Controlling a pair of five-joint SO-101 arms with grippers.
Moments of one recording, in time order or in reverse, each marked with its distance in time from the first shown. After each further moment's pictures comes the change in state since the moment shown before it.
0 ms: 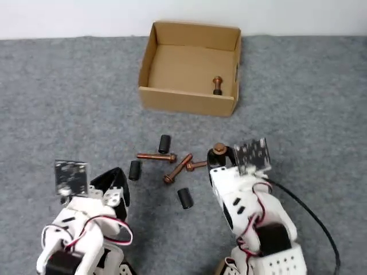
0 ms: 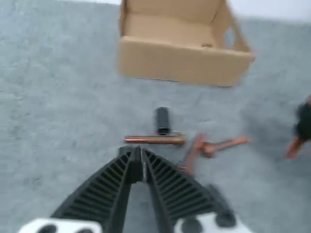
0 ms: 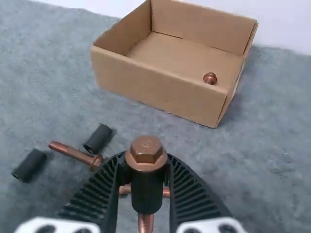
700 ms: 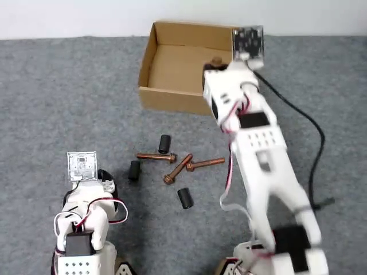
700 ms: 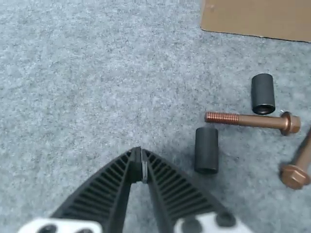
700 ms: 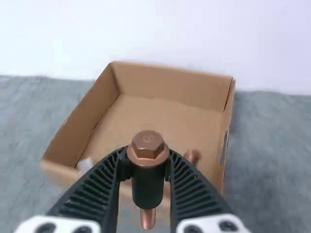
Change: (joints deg) left arm -15.3 0.6 26.0 -18.6 -8.5; right arm 6.2 74.4 -54.7 -24.2 -3.6
